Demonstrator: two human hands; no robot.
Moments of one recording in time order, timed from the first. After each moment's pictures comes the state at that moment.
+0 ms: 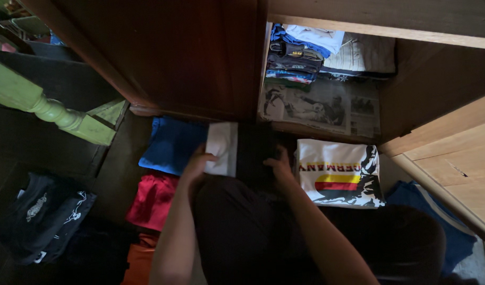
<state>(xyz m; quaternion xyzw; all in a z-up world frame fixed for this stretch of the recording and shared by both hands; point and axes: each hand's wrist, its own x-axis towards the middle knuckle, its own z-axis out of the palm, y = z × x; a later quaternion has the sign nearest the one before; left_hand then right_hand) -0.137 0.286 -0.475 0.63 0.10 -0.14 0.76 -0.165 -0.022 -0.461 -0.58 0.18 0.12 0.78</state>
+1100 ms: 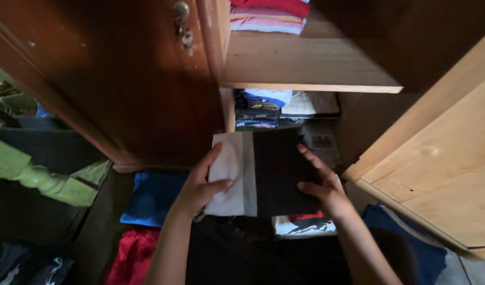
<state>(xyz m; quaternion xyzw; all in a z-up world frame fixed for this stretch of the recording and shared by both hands) -0.187 0.157 -0.164 0.70 -0.08 -0.11 0.70 -0.232 -0.163 -0.176 -0.67 -0.11 -0.02 0.73</state>
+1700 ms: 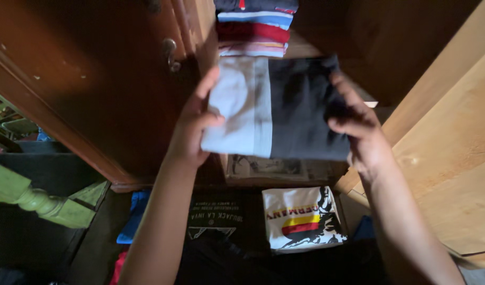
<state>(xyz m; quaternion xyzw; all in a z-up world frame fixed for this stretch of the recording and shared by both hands) -0.123 0.102 -0.017 0.48 -0.30 -0.06 0.82 -0.191 -0.209 -0.017 -0.56 -0.18 -0.09 0.81</state>
